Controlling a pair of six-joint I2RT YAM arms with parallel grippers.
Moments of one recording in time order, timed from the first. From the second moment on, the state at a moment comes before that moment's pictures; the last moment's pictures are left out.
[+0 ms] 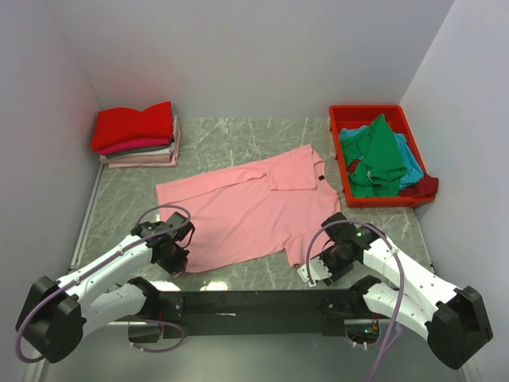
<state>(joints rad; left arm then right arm) -0.58 0.99 0.53 -0.98 -0.18 -1.54 0.53 0.92 0.51 -1.05 -0.25 -1.57</state>
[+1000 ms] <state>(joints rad) -0.58 0.98 0.53 -0.96 -0.17 -1.54 0.70 1.02 0.48 -0.98 -0.22 -1.56</state>
